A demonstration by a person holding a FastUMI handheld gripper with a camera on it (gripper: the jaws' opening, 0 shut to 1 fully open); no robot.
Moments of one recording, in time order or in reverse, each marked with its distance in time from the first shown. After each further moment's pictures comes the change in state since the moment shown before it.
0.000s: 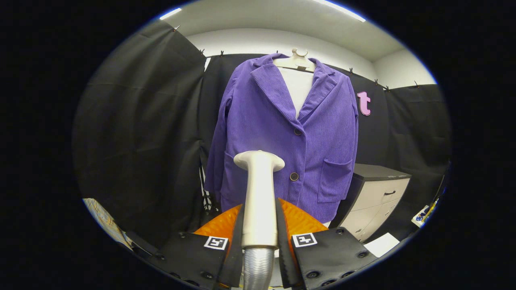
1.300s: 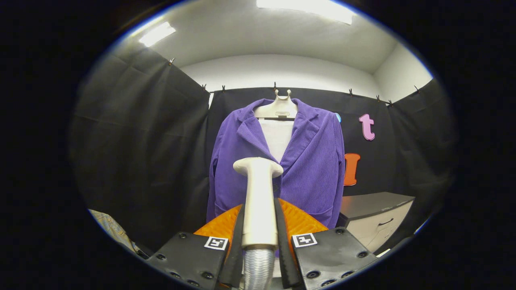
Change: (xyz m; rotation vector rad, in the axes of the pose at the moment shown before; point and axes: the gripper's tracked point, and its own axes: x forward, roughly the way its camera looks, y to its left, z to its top) arm -0.043 -0.082 0.122 0.022 -0.254 0.122
